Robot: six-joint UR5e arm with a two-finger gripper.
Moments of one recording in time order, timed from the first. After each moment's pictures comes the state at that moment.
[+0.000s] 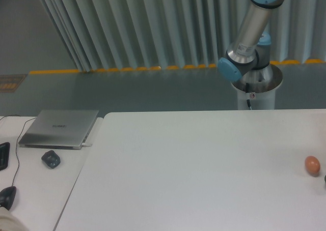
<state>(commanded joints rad) 3.03 -1.92 -1.48 -1.27 1.73 1.81</state>
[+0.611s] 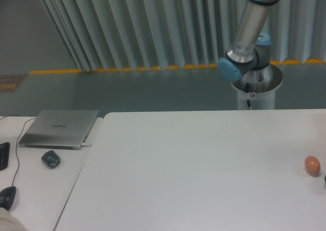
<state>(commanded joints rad) 3.03 -1.97 -1.50 -1.24 1.91 2.02</state>
